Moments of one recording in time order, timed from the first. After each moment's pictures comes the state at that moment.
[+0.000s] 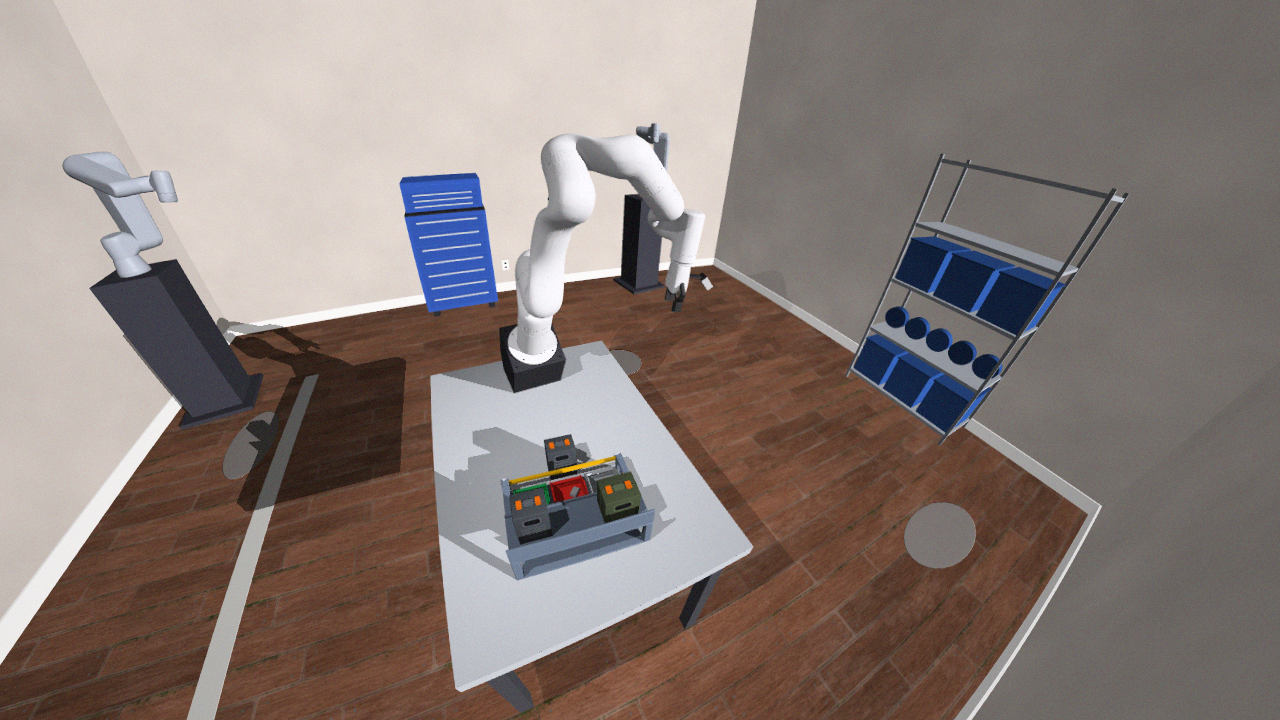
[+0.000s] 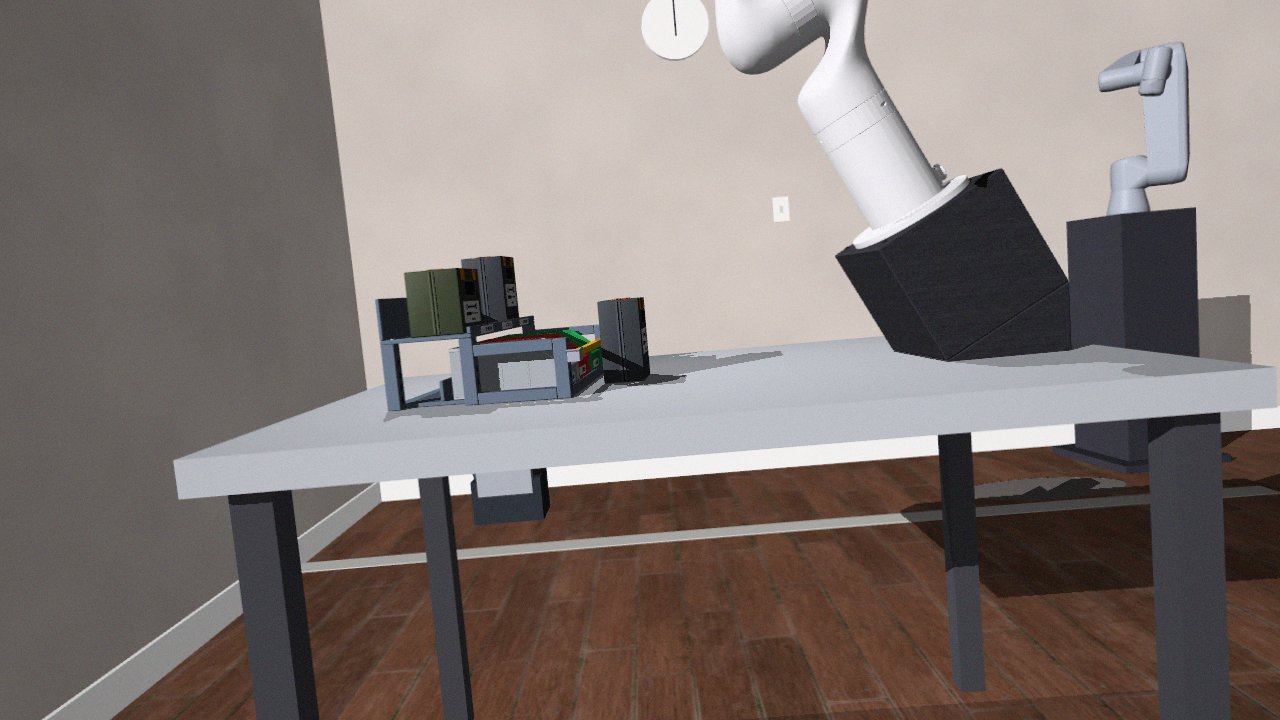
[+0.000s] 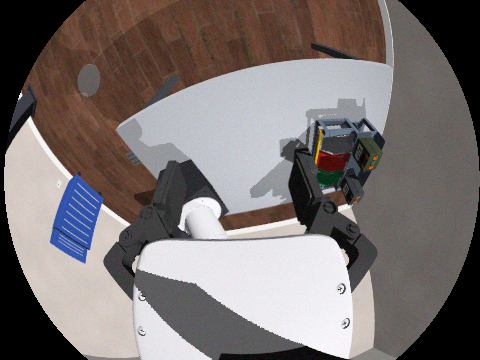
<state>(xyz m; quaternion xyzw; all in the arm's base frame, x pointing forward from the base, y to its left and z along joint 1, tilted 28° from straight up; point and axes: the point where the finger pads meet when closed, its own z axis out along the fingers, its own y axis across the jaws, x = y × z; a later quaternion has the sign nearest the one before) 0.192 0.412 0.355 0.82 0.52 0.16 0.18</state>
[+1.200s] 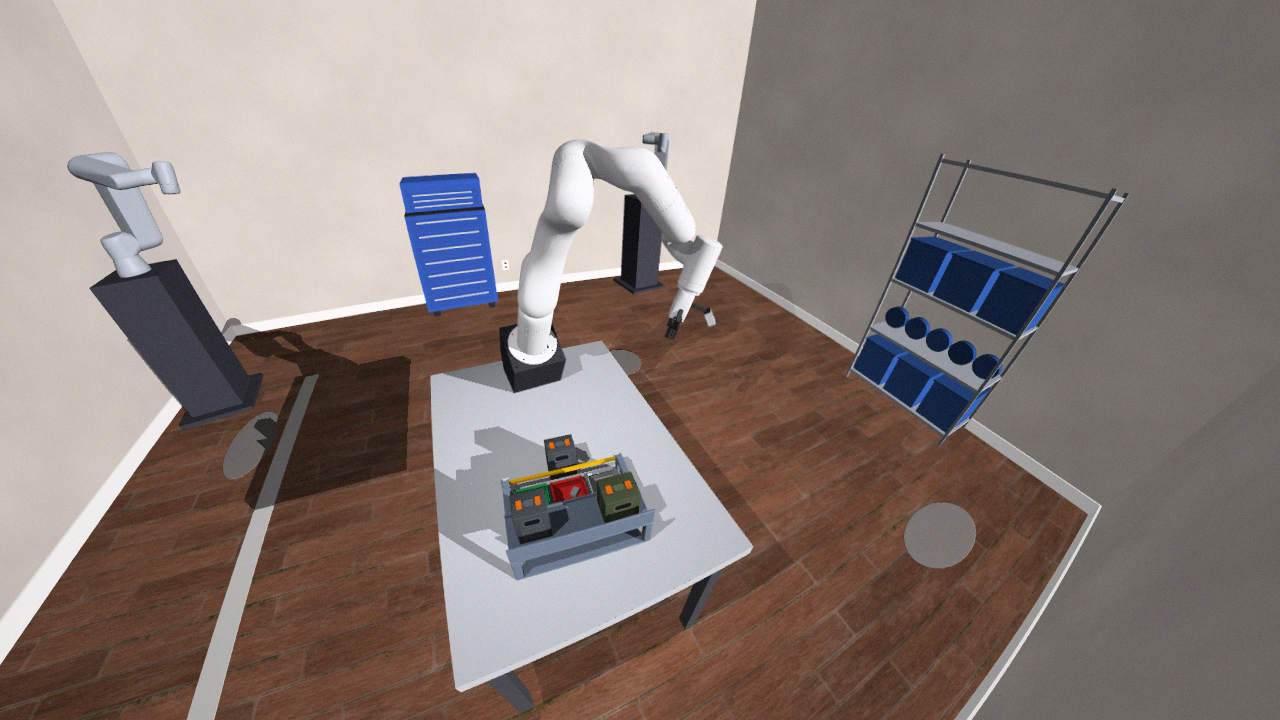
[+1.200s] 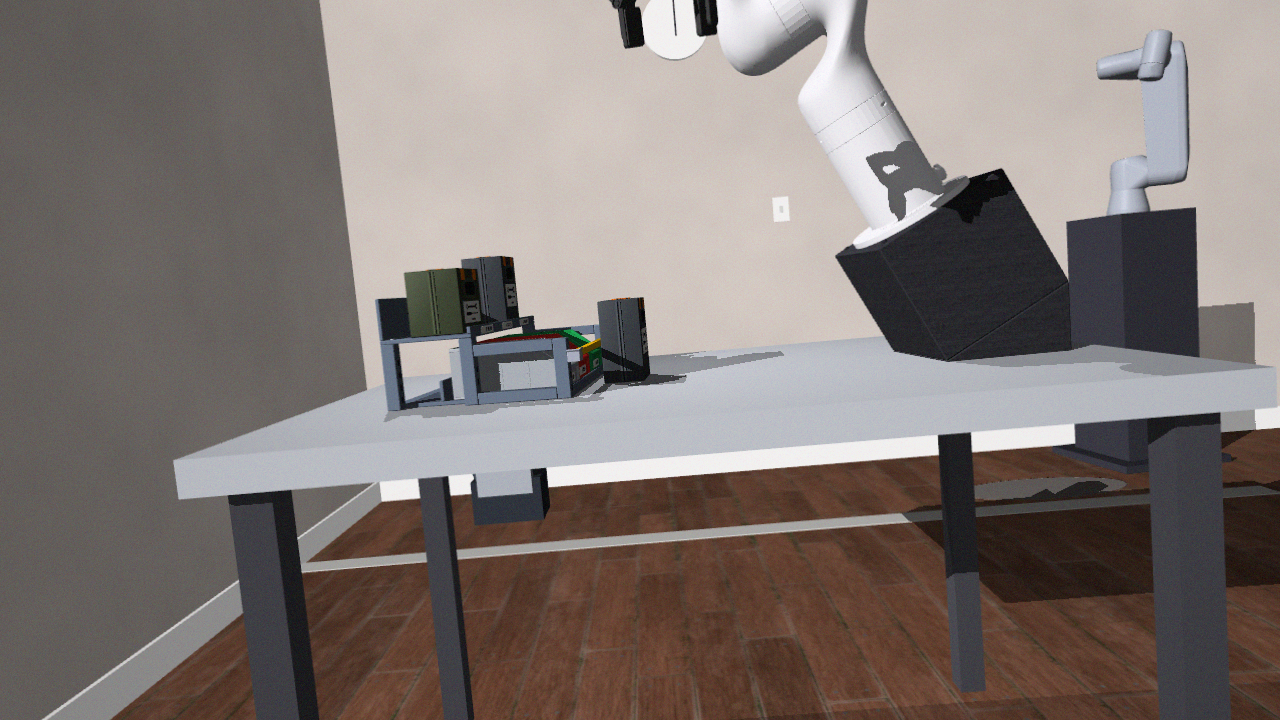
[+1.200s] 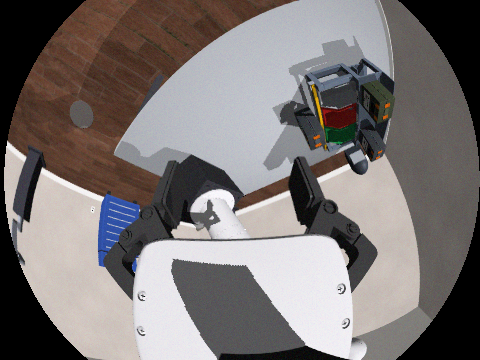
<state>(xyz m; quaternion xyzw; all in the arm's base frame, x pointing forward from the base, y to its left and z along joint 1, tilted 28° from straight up) 0.286 0.347 0.355 0.90 0.35 0.12 0.21</state>
